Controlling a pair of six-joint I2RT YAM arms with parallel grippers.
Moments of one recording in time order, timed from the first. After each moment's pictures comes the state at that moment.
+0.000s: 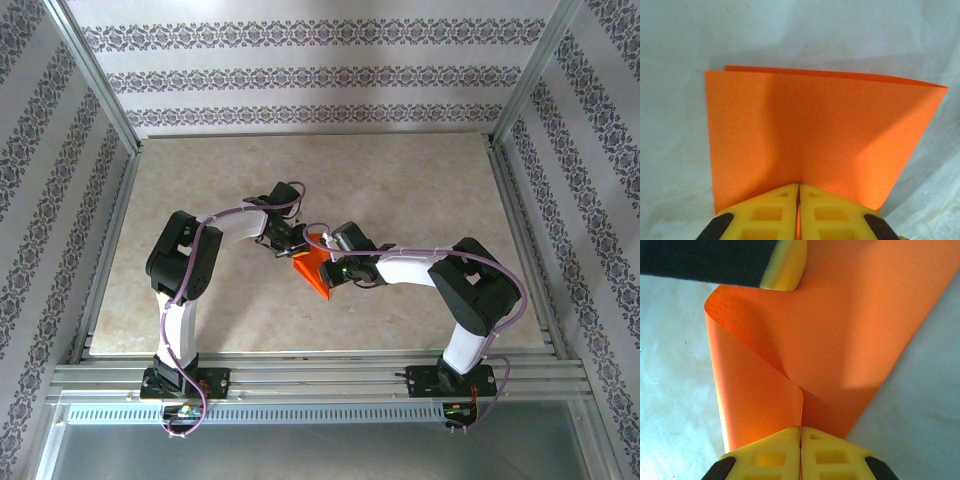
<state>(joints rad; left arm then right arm) -0.46 2.02 1.33 -0.55 0.40 -0.67 0.68 1.74 0.82 -0.06 -0.26 0.34</state>
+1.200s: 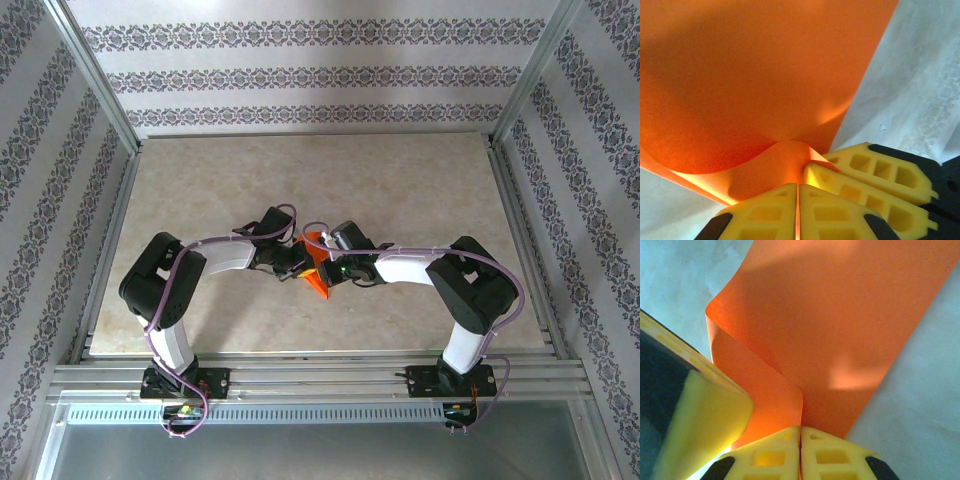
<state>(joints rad) -0.53 1.79 0.95 -0.19 0.52 -0.97 0.68 1.76 0.84 -0.05 -0.26 0.34</state>
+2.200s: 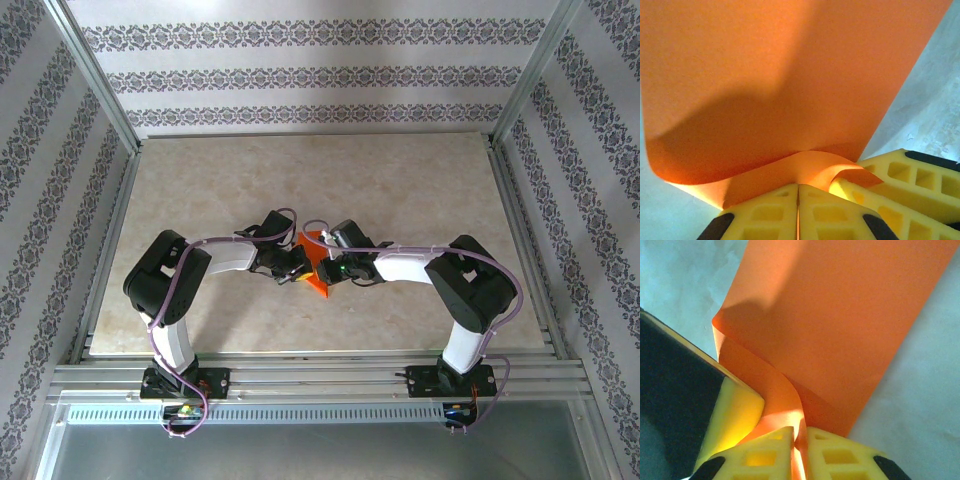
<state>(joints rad) -0.53 1.82 0.94 -0.19 0.49 -0.97 0.67 1.77 0.85 -0.05 -0.28 0.37</state>
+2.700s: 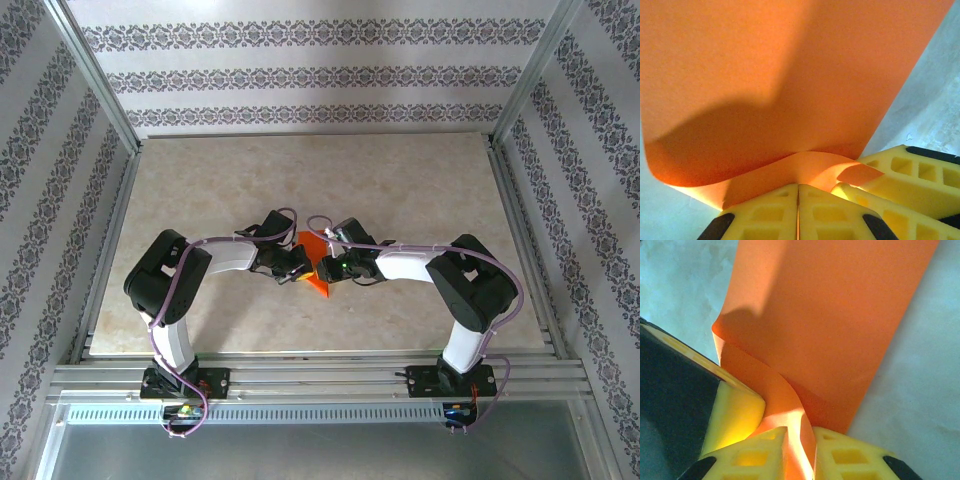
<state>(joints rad) -0.53 1.83 0.94 -0.19 0.49 -0.96 0.66 1.77 0.85 -0.06 -0.31 0.42</state>
